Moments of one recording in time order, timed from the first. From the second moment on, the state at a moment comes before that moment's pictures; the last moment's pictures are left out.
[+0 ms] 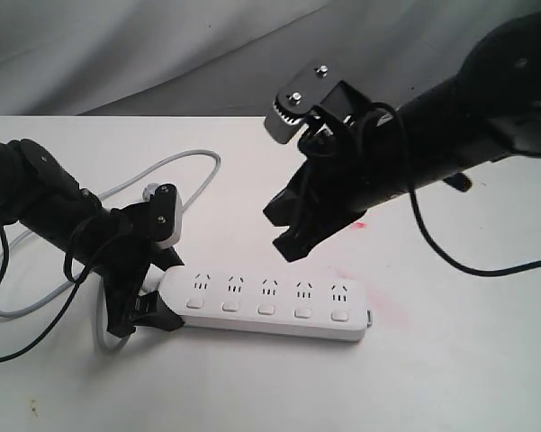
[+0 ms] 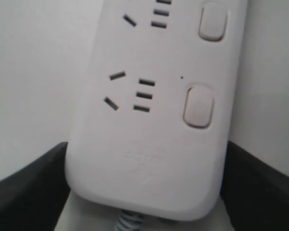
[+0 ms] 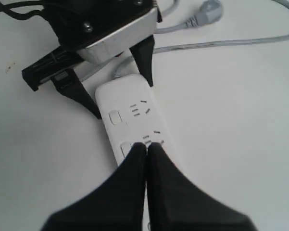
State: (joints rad) left arm -0.11 1.99 -1.03 -0.82 0.71 1.86; right arm 0.54 1.61 -1.09 0.76 0.61 -1.06
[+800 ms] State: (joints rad) left arm -0.11 1.99 -1.03 -0.82 0.71 1.86; right arm 0.72 1.89 -1.09 1.16 0.26 -1.64
